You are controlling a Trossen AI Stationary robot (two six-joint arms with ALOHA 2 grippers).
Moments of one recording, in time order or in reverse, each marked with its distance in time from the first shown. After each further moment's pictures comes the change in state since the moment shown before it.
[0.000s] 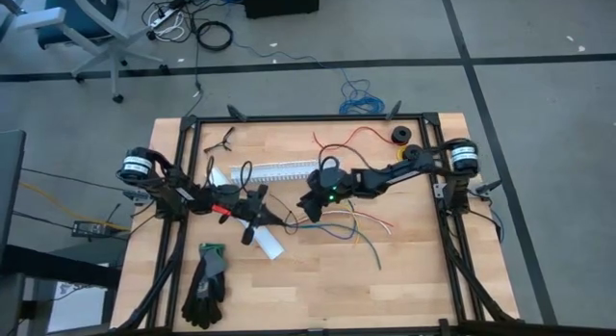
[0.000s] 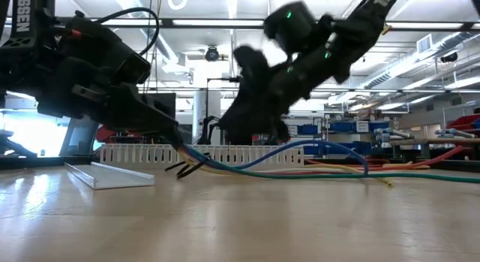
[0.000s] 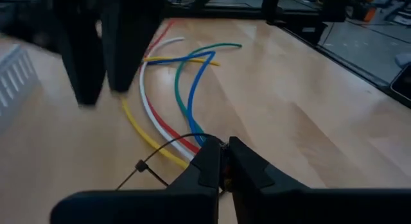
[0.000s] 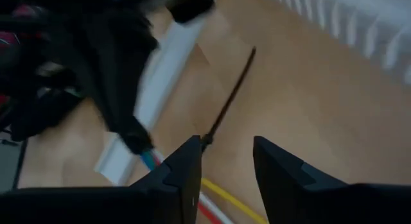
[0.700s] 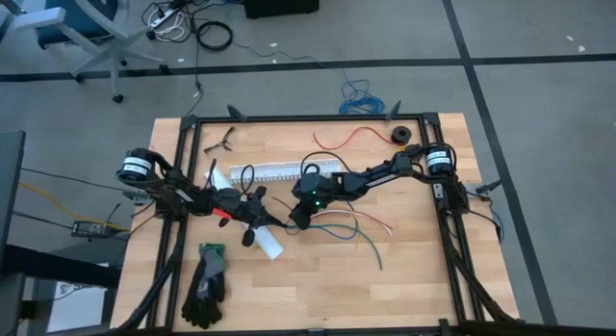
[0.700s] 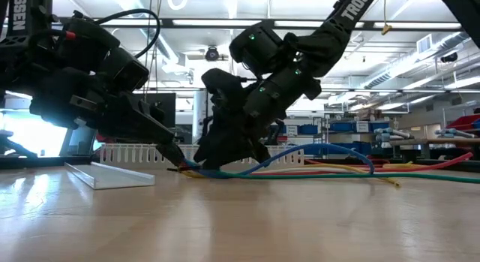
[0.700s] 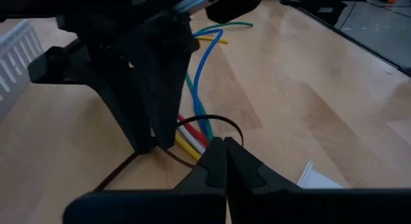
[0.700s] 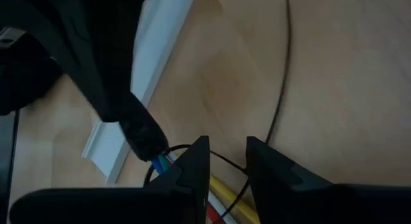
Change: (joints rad) left arm -0.030 0.000 -0.002 -0.059 -0.088 0.000; right arm 0.000 0.182 0.209 -0.143 -0.136 0.002
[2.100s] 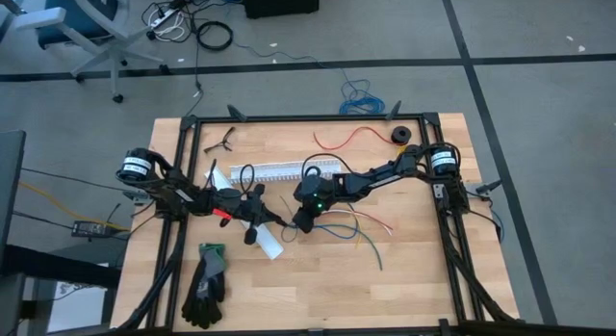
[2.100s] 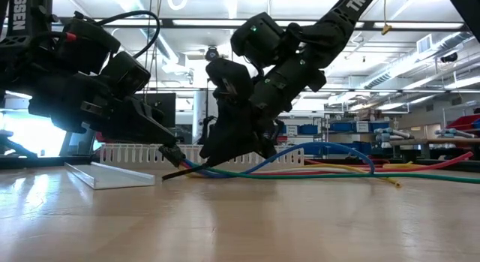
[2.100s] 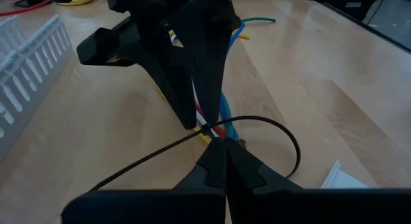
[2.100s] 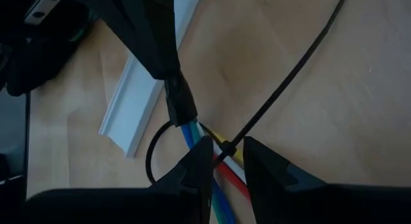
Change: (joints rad) left arm 0.001 0.000 0.000 -0.015 -0.073 -0.001; right arm 0.020 -0.036 -0.001 -0.083 -0.029 0.016
